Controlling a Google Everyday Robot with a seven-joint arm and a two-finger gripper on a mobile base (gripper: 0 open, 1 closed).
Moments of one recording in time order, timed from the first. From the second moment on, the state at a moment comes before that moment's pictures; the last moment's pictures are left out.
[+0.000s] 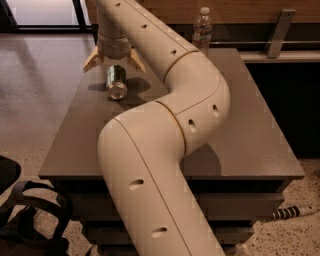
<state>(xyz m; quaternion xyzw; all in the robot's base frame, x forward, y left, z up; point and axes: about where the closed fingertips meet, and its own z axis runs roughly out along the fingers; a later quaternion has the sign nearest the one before) 0.755 0.128 0.846 -0.03 0.99 0.07 0.08</state>
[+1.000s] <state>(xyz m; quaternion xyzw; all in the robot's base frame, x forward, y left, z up) 0.748 0.147 0.825 -0.06 1.00 0.05 0.04</state>
